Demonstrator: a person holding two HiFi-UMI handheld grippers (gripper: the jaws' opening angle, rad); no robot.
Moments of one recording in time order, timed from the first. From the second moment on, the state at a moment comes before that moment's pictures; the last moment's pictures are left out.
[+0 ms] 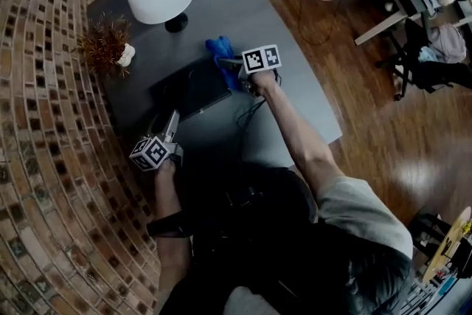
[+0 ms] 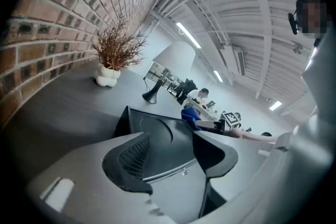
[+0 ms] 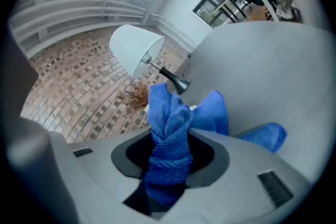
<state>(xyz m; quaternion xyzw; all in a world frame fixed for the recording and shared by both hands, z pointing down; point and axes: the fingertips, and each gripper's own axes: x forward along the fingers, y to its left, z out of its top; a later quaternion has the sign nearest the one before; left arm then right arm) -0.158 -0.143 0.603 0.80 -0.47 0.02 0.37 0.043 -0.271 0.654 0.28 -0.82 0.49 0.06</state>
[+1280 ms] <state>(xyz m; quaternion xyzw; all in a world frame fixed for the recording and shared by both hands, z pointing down) -0.139 -0.142 0.609 0.81 -0.48 0.06 0.33 0.066 -0.113 0.697 0.18 -0.81 0.46 0.30</state>
